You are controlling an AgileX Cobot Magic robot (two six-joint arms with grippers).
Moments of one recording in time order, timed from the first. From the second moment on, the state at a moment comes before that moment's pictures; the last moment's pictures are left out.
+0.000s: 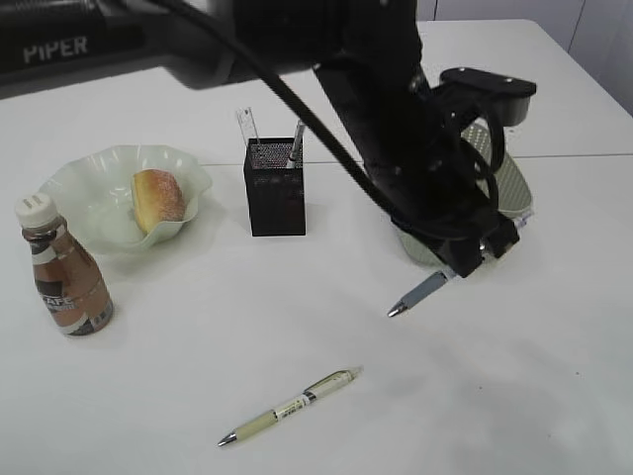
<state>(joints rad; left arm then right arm) -0.87 2.19 -1.97 -0.33 1.03 0.27 -0.04 1.45 -1.18 -0.03 1.23 0.15</state>
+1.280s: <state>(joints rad) -0.66 1.99 -1.26 -0.51 -0.54 0.37 -0.04 1.45 -1.18 -0.03 1.23 0.15</state>
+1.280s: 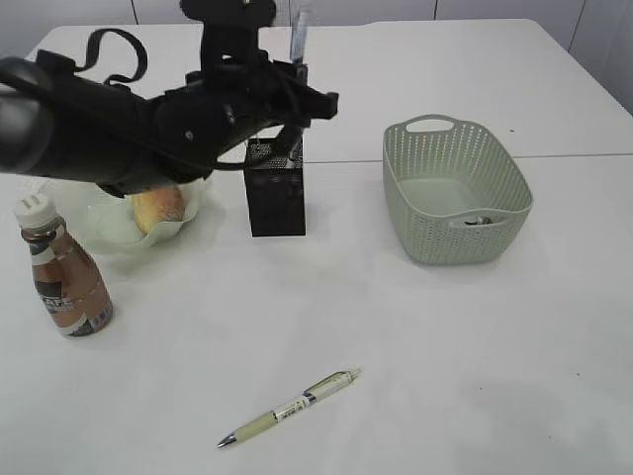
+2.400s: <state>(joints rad) -0.57 2.18 -1.39 -0.52 -0.47 0.37 -0.04 1.45 -1.18 -0.03 1.23 0.15</state>
